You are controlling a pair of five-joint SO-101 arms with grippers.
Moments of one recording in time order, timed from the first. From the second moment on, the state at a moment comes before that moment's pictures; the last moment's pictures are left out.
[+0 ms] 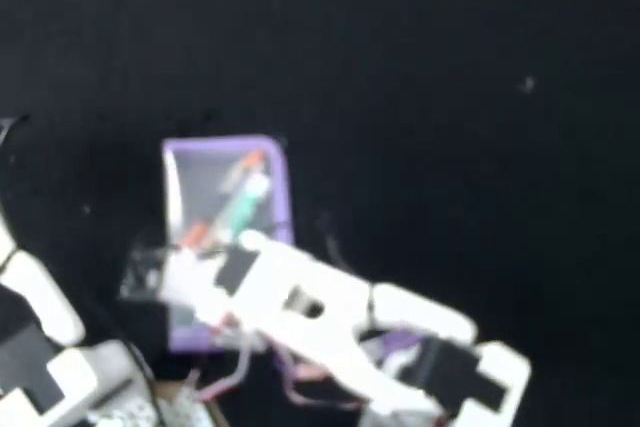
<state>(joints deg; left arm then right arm) -45.8 -11.6 9.0 61.0 28.6 -62.6 -7.2 36.7 67.4 22.5</state>
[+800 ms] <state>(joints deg) -45.9 -11.6 9.0 61.0 28.9 -61.6 -9.5 49.0 49.2 32.3</state>
